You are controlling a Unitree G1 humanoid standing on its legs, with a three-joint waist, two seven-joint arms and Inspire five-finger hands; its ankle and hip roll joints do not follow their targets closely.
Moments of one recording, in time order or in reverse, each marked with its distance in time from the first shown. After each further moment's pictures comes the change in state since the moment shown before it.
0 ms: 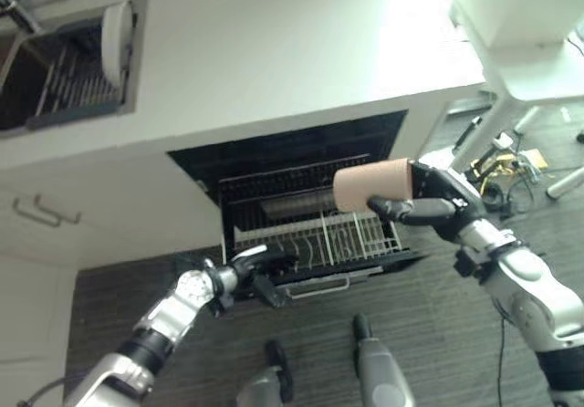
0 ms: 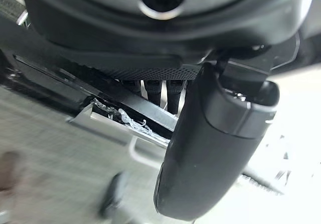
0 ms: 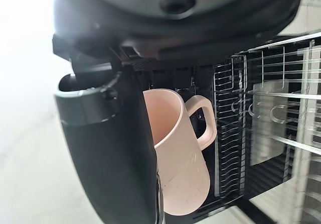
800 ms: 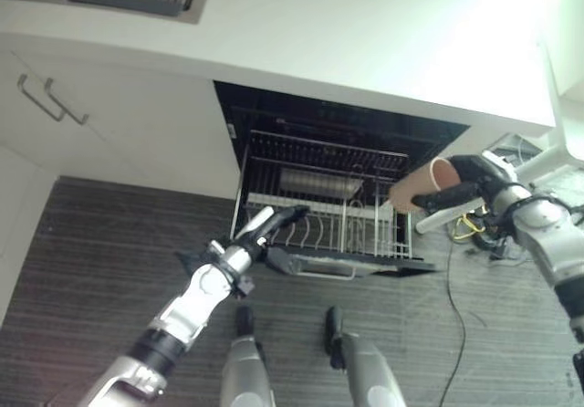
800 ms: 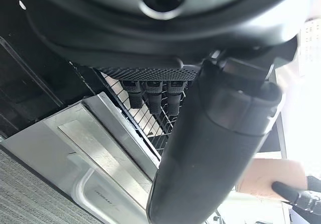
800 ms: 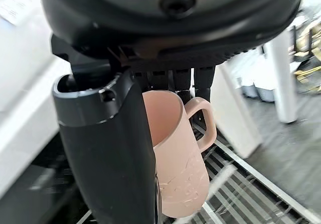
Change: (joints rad) left arm -0.066 -0.028 -0.076 -0.085 0.120 -0.113 0.245; right arm -0.457 -0.222 0.286 0.632 -0.339 0.063 0.052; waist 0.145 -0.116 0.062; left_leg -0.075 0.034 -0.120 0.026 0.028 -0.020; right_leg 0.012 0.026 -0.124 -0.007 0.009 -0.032
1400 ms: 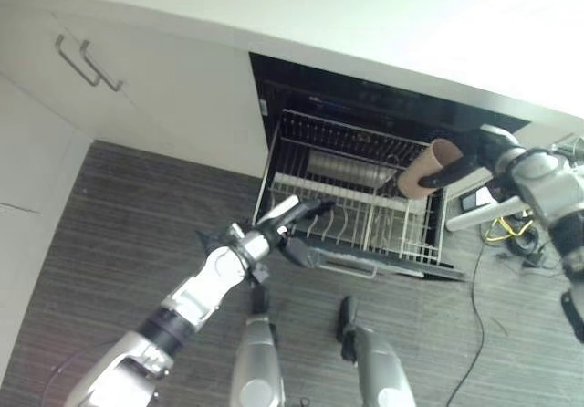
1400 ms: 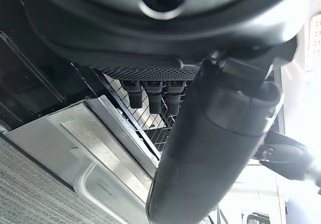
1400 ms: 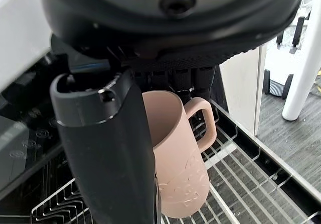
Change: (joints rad) left arm -0.123 0.016 -0.108 -0.033 -0.071 0.011 -0.040; right arm -0.379 0.061 0.269 0.359 -0.042 -0.033 0.075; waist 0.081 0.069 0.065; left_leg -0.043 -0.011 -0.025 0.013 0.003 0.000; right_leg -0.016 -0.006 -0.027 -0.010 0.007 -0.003
